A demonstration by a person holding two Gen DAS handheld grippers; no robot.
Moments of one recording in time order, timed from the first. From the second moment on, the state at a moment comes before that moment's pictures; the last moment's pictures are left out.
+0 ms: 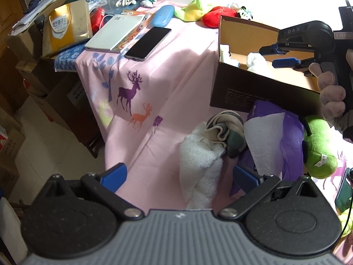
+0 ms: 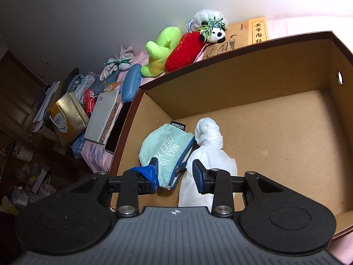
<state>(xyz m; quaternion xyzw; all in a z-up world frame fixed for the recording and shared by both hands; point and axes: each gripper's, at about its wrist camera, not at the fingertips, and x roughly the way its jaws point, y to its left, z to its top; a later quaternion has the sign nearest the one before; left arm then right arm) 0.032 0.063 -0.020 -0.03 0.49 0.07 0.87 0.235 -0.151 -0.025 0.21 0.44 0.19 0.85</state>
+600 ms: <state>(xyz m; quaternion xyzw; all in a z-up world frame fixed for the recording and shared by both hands) 0.031 0.033 -0.008 0.01 0.46 -0.01 0.89 0.131 -0.157 0.015 0.15 0.36 0.20 0.90</state>
